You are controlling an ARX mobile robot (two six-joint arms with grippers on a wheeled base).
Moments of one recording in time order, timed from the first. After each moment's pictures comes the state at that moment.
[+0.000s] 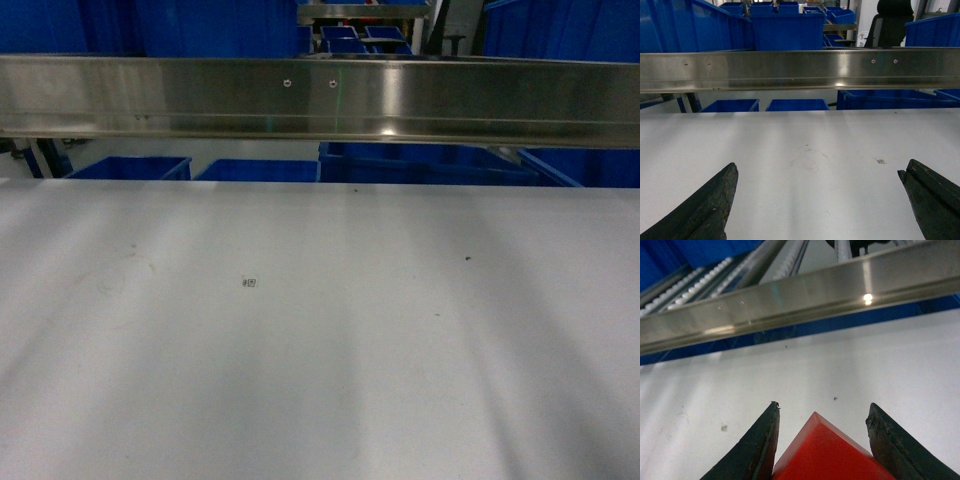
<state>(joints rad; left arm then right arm) 0.00 0.01 0.01 0.00 0.00 0.00 0.17 1.20 0.84 0.03 -0.02 0.34</state>
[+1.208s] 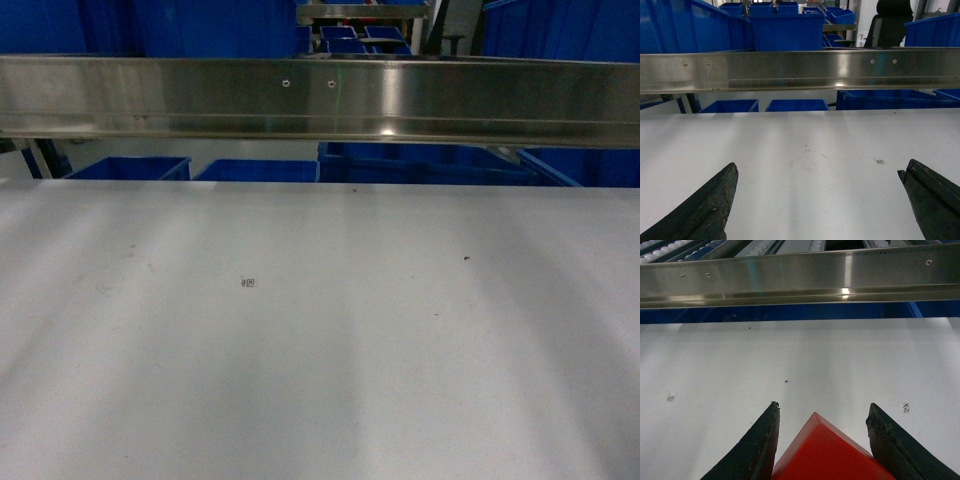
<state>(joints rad) 0.00 0.01 0.01 0.00 0.00 0.00 0.00 1.08 0.75 -0.03 -0.13 0.08</state>
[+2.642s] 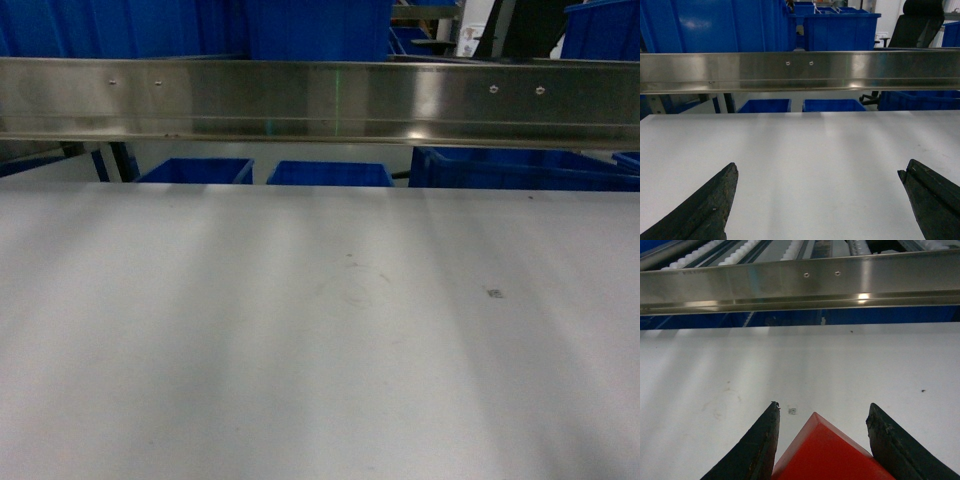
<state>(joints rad) 0.00 0.01 0.01 0.00 0.00 0.00 -0.01 1.08 0.76 -0.03 -0.13 0.09</state>
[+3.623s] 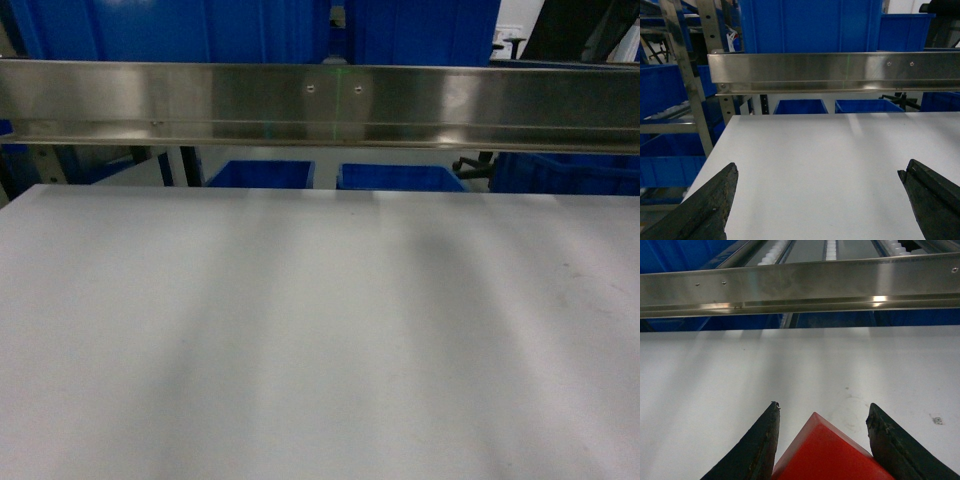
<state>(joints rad) 0.00 0.01 0.01 0.00 0.00 0.00 0.00 1.08 0.76 -0.03 -0.13 0.09</state>
